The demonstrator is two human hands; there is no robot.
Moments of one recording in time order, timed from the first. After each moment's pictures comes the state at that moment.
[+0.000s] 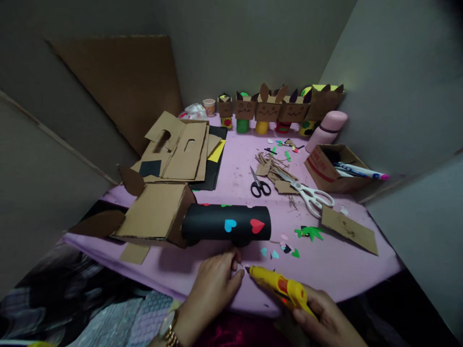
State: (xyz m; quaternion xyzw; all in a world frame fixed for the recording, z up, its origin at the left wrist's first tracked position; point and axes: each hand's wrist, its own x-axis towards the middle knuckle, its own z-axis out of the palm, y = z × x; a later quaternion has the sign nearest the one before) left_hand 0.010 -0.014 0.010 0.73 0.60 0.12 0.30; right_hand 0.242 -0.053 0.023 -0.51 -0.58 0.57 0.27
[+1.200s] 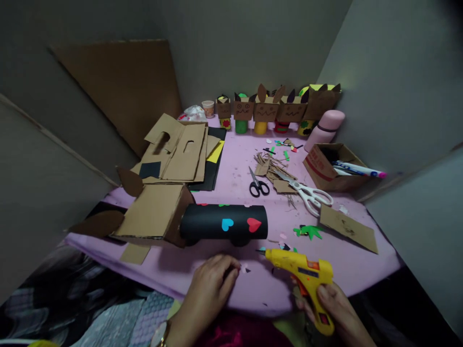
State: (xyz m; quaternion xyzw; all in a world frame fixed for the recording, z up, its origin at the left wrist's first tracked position) left_hand 0.002 -0.024 0.011 0.75 0.56 0.17 0.30; right_hand 0.251 -0.057 -0.002 -0.46 -0.31 0.70 0.46
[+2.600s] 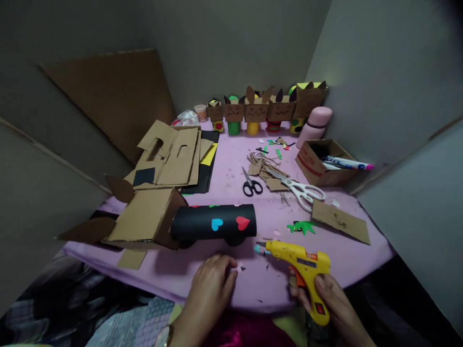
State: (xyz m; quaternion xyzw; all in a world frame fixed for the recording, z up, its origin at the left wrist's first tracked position) left_hand 0.017 -0.024 0.018 0.74 0.61 0.13 0.25; right_hand 0.257 -0.056 -0.009 -0.46 -0.31 0.67 0.49
